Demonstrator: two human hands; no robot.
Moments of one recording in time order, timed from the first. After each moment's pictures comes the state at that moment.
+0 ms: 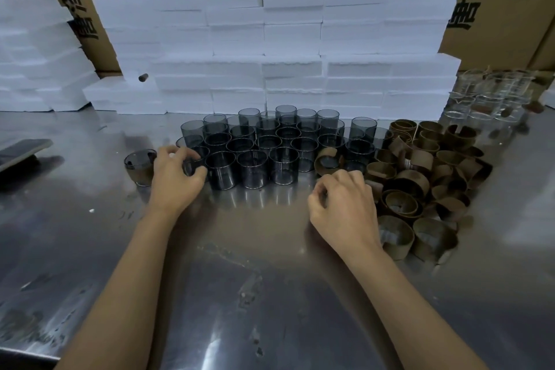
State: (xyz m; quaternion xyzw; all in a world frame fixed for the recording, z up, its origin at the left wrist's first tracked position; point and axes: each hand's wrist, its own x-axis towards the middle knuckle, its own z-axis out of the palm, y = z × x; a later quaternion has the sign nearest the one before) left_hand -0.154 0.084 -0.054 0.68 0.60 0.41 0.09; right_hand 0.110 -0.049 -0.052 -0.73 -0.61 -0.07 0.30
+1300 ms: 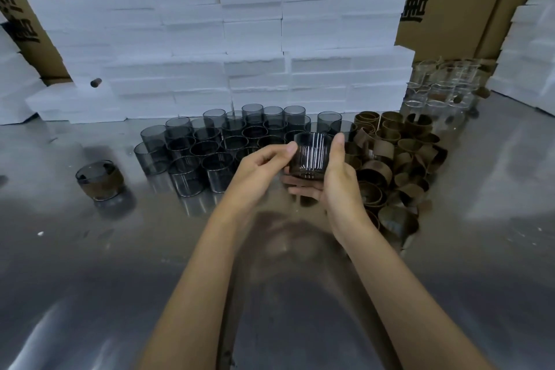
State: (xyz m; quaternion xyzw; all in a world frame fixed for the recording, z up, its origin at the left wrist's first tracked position) left_hand 0.009 0.008 -0.013 0.62 0.35 0.42 0.56; right_hand 0.134 -0.047 -0.023 -0.48 -0.33 0.41 0.70
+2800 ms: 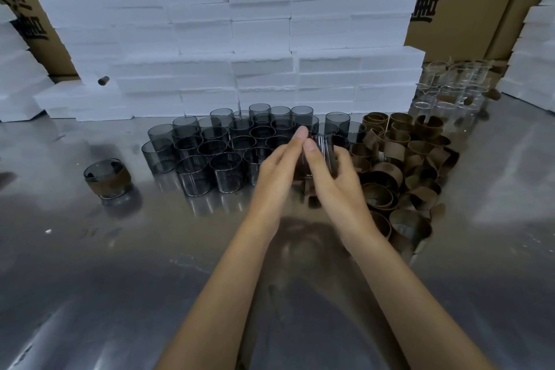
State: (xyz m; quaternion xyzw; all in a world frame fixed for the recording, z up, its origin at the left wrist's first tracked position) left_hand 0.028 -0.006 -0.015 0.56 0.36 0.46 0.59; right_hand 0.124 -0.052 -0.027 -0.58 -0.42 0.29 0.63
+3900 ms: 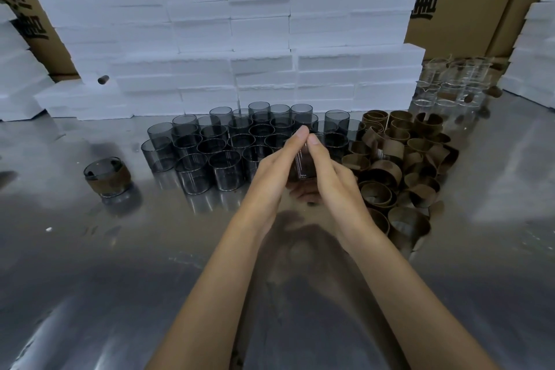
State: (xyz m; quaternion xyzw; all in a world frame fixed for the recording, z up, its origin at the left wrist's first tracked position) left_hand 0.022 -0.007 -0.010 0.59 0.31 0.39 0.63; right_hand 0.119 -0.058 -0.018 -0.55 -0.39 0.39 0.62
